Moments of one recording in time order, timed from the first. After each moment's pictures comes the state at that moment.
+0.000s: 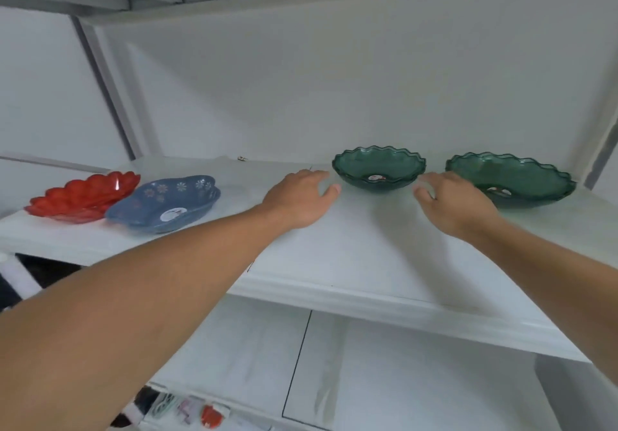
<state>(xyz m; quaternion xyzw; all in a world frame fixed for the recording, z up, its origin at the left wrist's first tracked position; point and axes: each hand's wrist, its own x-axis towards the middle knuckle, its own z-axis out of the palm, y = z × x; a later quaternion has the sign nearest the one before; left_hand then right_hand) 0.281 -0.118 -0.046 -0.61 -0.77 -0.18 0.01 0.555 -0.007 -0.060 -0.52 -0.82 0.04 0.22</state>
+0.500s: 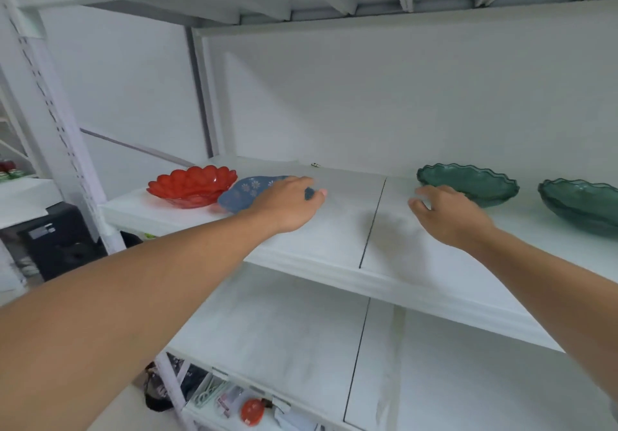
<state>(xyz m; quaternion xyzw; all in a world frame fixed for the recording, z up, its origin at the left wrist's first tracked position) 0.104 -0.262 -0.039 -0.55 -0.80 -0.22 -0.01 0.384 -0.112 -0.045 -0.48 -0.86 0.06 0.19</state>
